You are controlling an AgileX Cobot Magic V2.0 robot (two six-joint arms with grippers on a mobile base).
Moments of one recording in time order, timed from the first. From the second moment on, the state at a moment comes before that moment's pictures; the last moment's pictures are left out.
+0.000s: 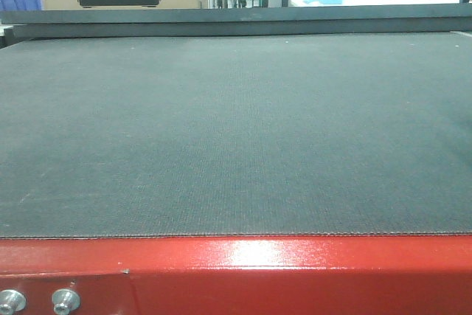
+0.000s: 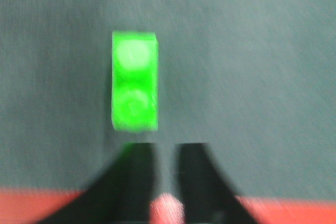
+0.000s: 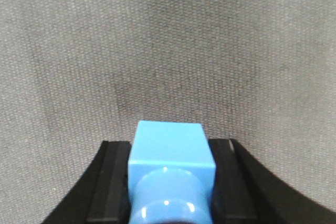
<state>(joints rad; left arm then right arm) 0.35 1.44 -1.11 -0.11 1.01 0.30 -0.03 1.57 -1.08 0.07 1.02 0.01</state>
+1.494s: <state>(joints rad) 0.28 1.50 -1.09 -0.14 0.87 0.31 -0.02 1.40 -1.07 0.07 0.89 0.01</state>
